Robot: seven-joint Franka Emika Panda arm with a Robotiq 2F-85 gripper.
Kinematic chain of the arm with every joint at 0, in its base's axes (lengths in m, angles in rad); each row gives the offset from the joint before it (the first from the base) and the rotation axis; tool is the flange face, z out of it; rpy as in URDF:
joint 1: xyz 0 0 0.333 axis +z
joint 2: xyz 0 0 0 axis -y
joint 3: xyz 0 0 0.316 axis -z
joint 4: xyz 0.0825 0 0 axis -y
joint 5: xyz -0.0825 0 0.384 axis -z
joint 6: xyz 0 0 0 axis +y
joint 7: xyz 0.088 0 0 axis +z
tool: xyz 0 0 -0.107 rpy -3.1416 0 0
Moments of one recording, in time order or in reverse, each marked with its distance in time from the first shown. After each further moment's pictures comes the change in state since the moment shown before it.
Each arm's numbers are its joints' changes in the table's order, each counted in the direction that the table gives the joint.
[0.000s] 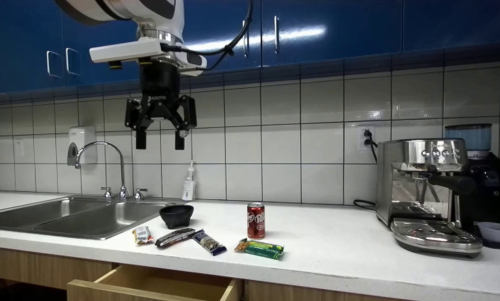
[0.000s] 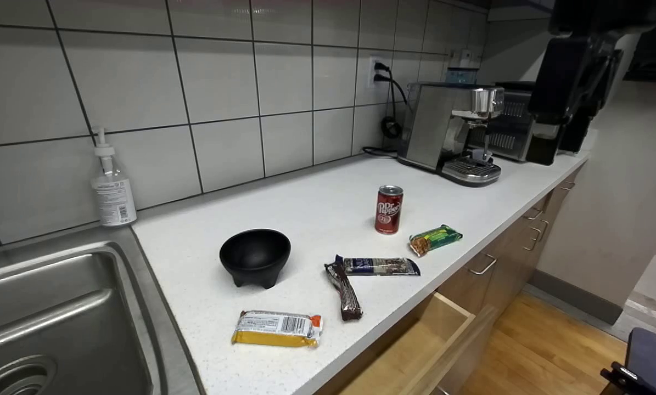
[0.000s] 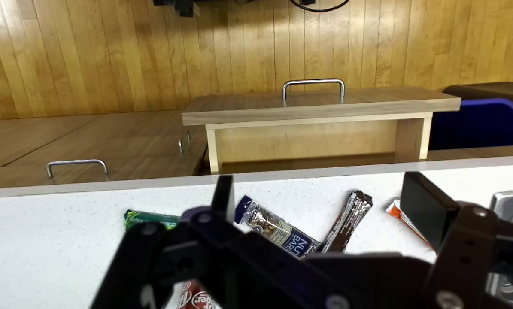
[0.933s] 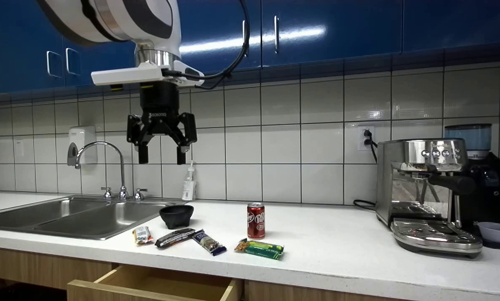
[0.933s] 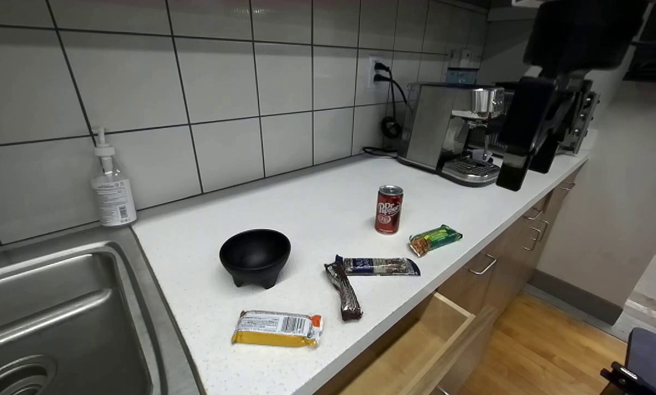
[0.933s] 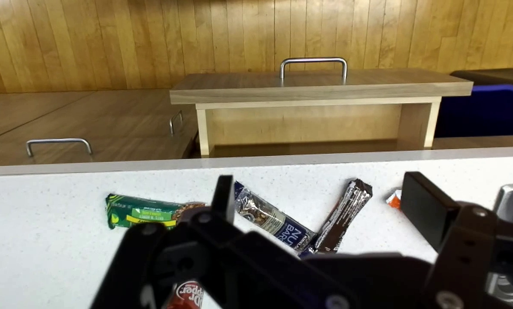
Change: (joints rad) arm 0.010 -0.037 -0.015 -0.065 0.000 -0.158 0.006
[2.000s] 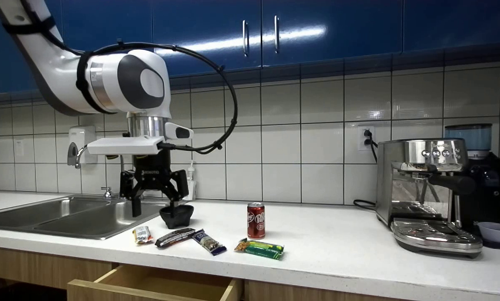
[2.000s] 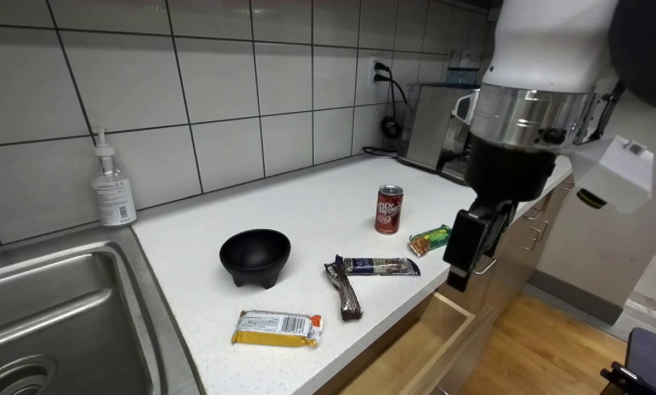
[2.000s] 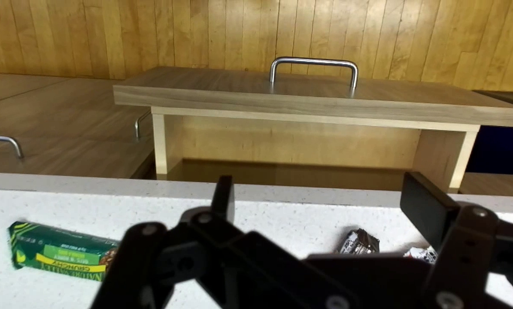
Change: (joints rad) arm 0.022 -0.260 -0.072 -0.121 0.002 -0.377 -0.006
